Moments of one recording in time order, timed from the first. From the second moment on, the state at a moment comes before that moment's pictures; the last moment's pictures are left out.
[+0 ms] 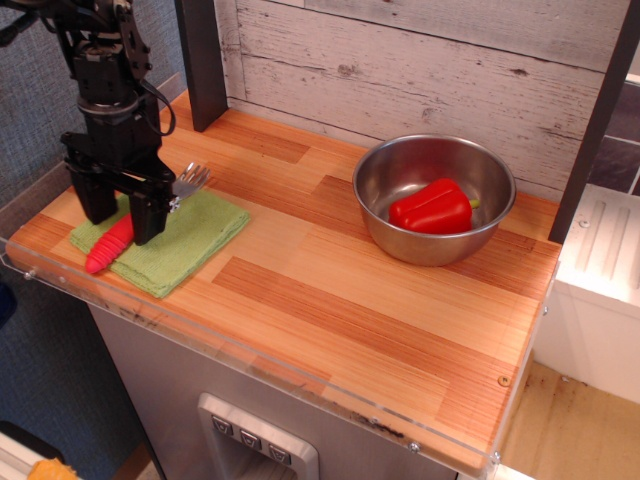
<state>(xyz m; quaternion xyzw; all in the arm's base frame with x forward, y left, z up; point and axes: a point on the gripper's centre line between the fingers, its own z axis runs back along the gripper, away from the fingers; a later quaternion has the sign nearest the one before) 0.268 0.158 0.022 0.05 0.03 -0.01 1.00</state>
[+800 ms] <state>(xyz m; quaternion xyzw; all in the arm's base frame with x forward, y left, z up) 0.270 0.153 0.019 0.04 0.04 -0.02 1.00</state>
